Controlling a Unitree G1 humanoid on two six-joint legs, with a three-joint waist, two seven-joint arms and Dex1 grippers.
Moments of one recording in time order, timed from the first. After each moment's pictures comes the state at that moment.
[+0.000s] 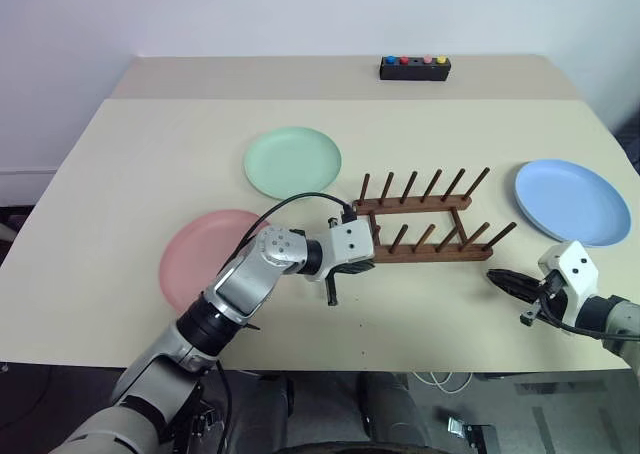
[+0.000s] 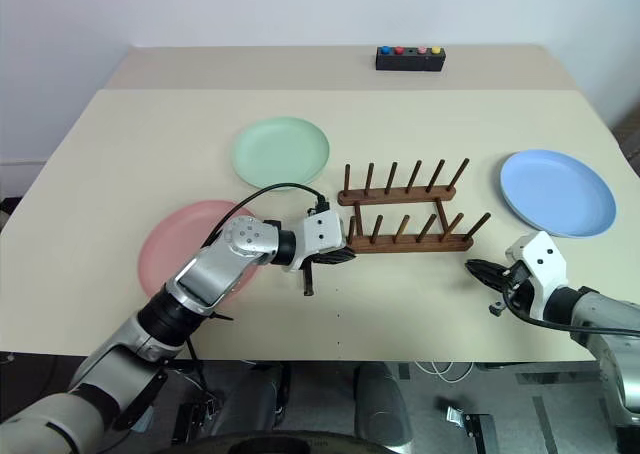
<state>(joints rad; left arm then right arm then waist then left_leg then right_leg) -0.60 0.30 -0.54 -0.05 0.01 0.52 -0.89 0.21 -0.81 -0.37 -0.18 0.38 0.37 0.91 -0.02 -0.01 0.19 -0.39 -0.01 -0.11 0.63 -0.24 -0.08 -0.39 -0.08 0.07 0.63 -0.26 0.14</state>
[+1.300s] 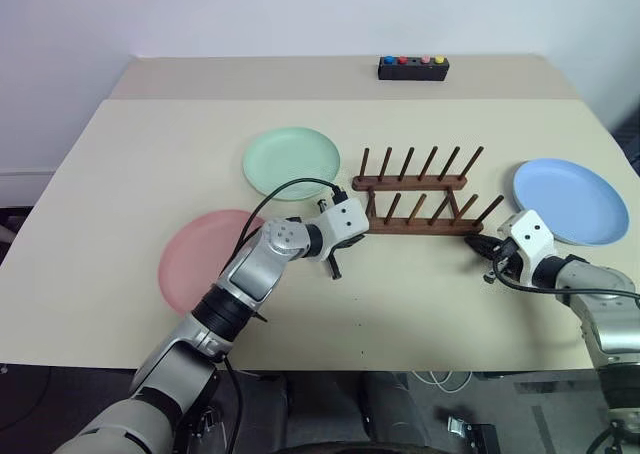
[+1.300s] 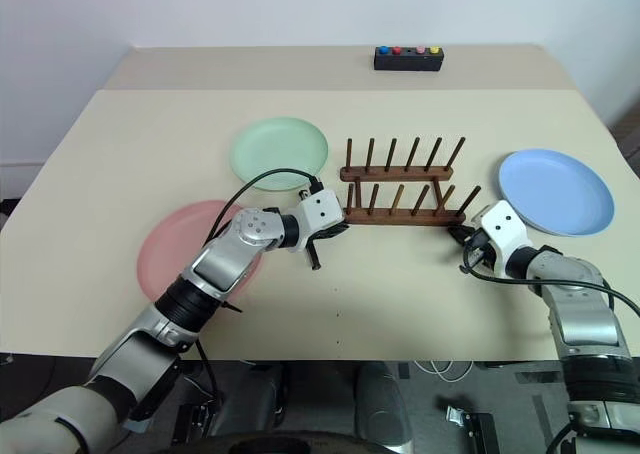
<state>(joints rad) -0.64 0.23 -0.47 0.15 0.09 0.44 -0.71 -0.13 -0.75 -0.17 0.15 0.18 0.15 0.80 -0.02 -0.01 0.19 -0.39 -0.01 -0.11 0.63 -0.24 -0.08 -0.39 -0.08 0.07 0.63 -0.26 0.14</state>
